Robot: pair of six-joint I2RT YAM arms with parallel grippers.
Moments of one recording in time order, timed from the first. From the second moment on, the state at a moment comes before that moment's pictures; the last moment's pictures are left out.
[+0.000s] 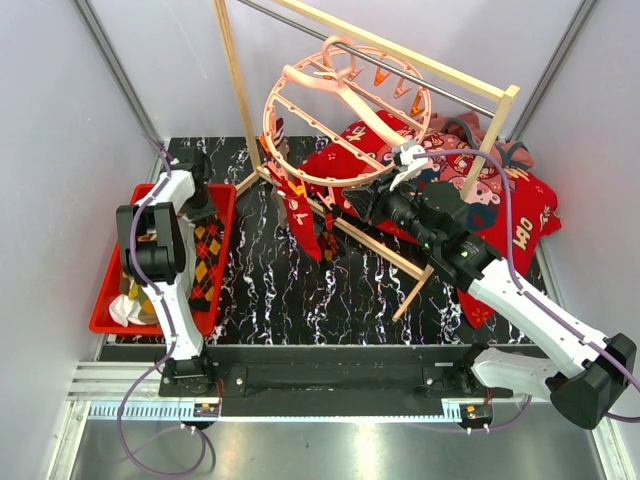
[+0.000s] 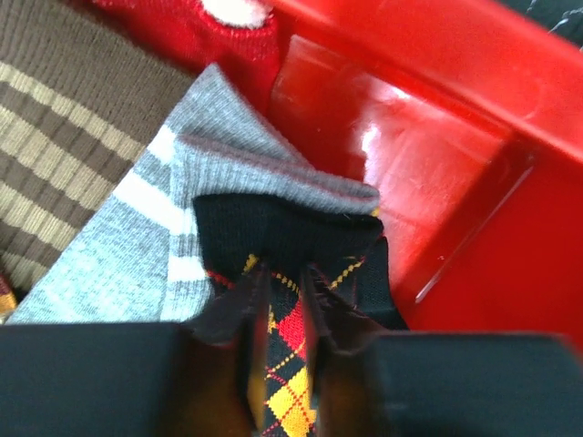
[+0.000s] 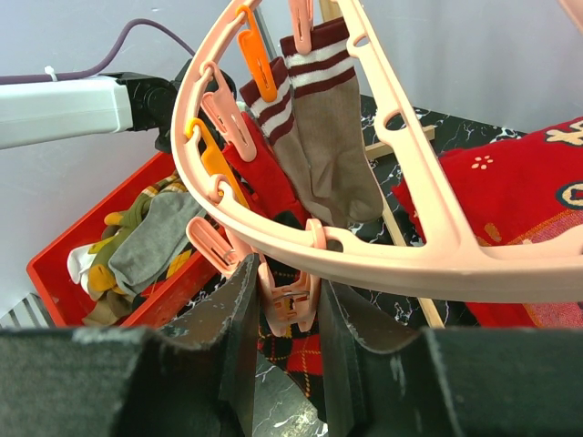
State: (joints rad) left arm 0.09 2.06 1.56 -0.74 -0.16 -0.29; right arm 0.69 1.11 1.05 0.06 -0.04 0.28
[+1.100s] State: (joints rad) left arm -0.25 1.11 1.23 -0.63 -0.19 -0.19; right arm 0.69 1.09 1.04 0.06 -0.02 0.29
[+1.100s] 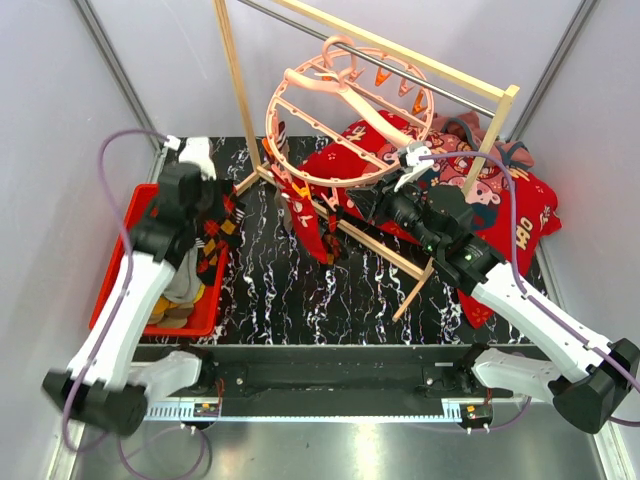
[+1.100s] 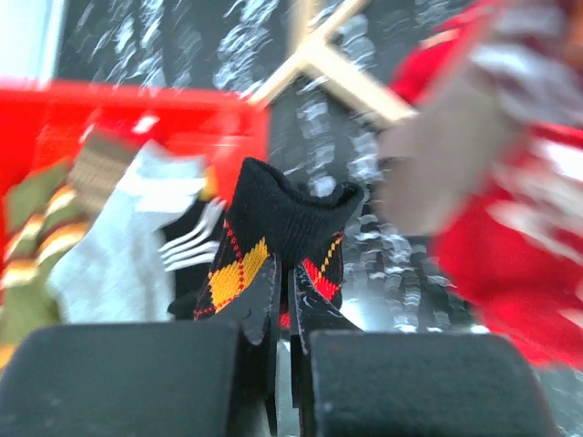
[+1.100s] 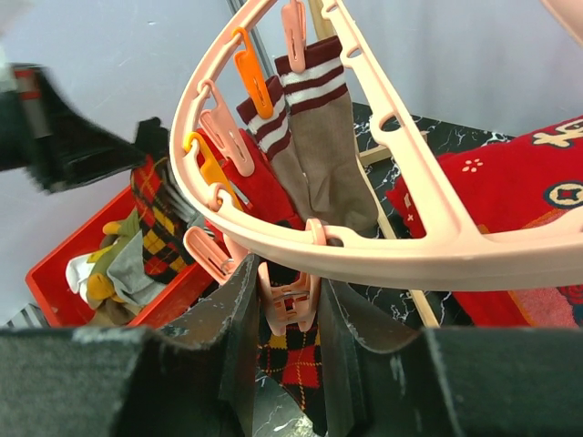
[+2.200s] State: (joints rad) left arm -0.71 0.73 0.99 -0.19 -0.20 -0.28; right arm 0.69 1.09 1.10 -0.05 -0.02 0.36
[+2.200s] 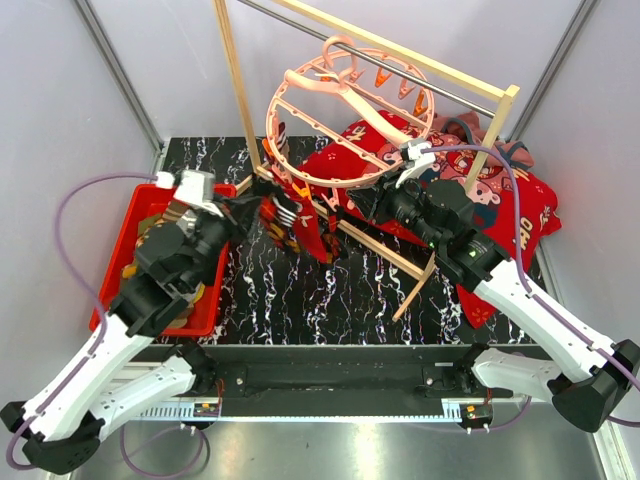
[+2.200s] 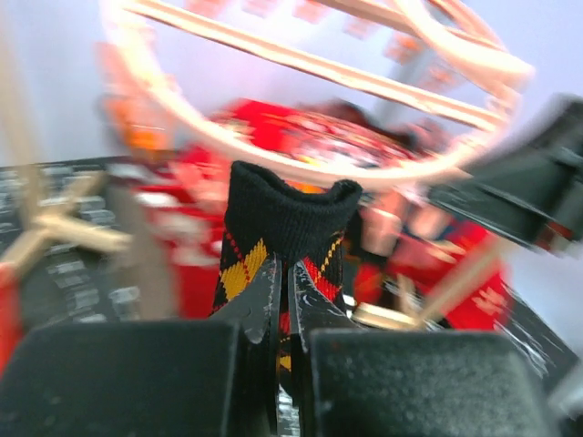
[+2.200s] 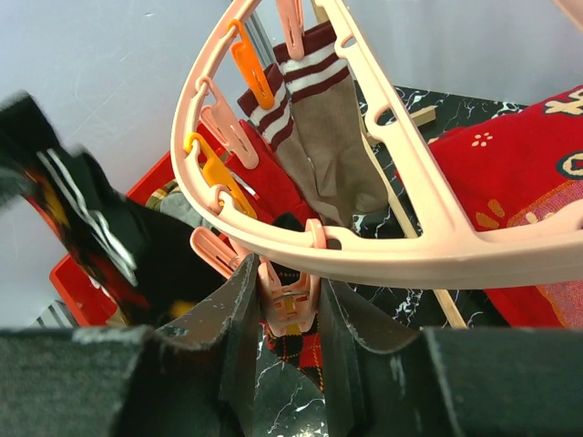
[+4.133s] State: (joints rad) left arm 0.06 1.56 1.06 -0.67 -0.32 -0.27; right arm 0.69 1.03 1.06 -0.05 -0.01 0.25
